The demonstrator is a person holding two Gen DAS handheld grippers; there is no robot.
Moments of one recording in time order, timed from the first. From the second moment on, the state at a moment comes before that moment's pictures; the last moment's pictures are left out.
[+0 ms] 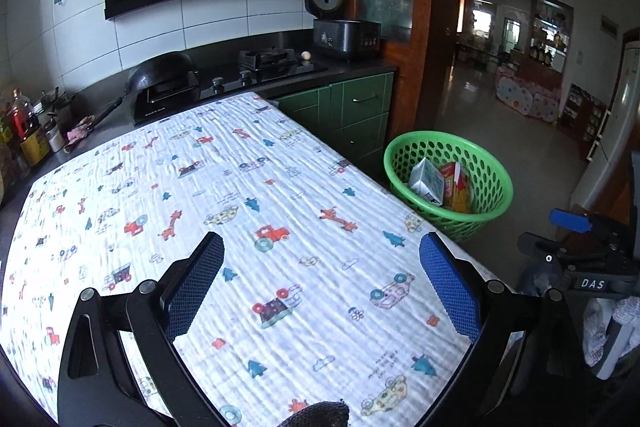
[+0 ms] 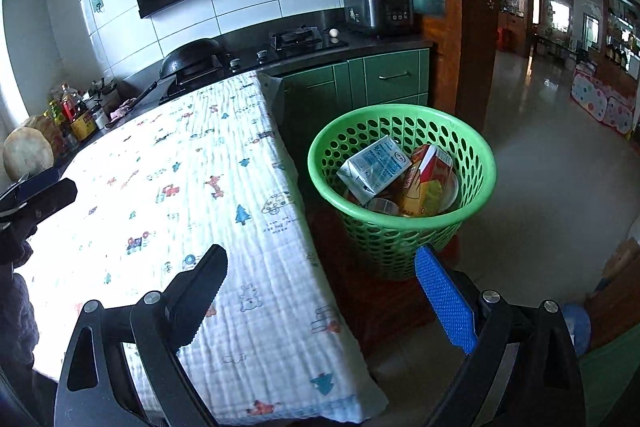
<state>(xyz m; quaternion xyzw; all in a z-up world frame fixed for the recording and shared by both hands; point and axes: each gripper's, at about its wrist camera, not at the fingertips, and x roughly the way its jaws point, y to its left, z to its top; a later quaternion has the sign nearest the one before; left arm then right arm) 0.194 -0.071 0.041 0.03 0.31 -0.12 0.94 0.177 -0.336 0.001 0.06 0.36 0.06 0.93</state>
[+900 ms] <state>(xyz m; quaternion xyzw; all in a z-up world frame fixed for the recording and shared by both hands) 0.138 -0.012 0.015 -0.01 0.31 -0.05 0.95 0.140 -0.290 0.002 0.04 0.35 0.07 0.93</state>
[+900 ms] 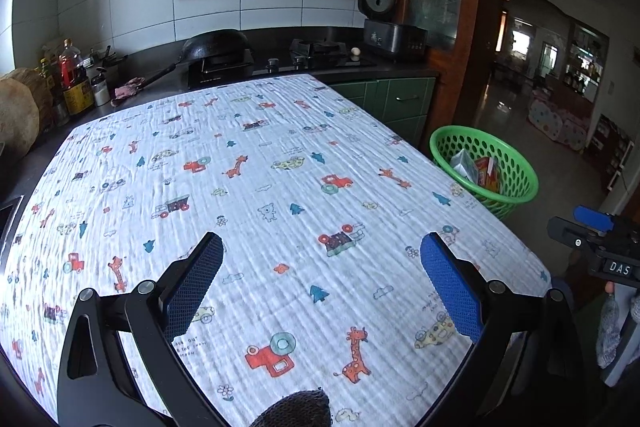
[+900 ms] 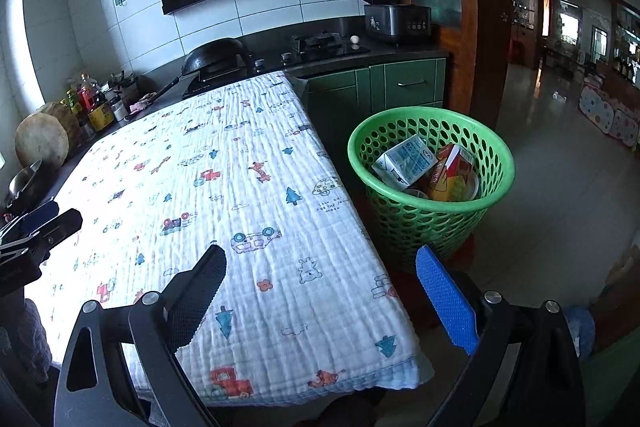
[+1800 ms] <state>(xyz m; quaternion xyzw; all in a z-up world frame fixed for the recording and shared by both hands) 0.131 -0.017 0.009 -0.01 0.32 -0.04 0.95 0.134 -0.284 0.000 0.04 0.35 0.08 0.93</state>
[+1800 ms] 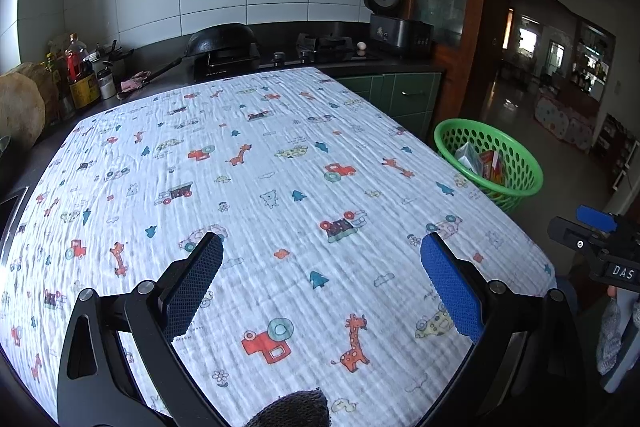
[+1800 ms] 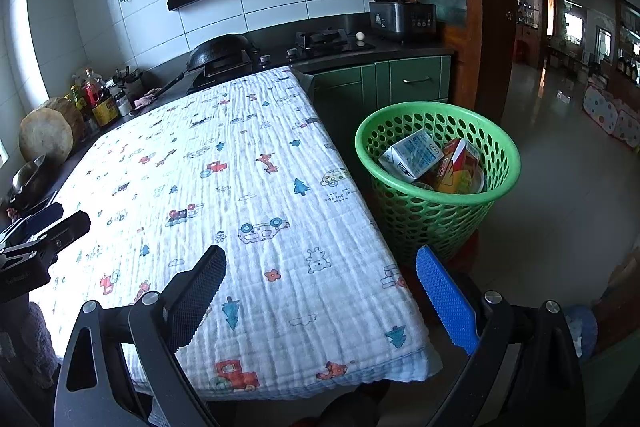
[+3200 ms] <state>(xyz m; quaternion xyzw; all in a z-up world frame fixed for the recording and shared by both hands) 0.131 -0.021 0.005 -0.02 0.32 -0.04 0.95 0.136 -0.279 -0.002 0.04 0.36 0.09 0.93</state>
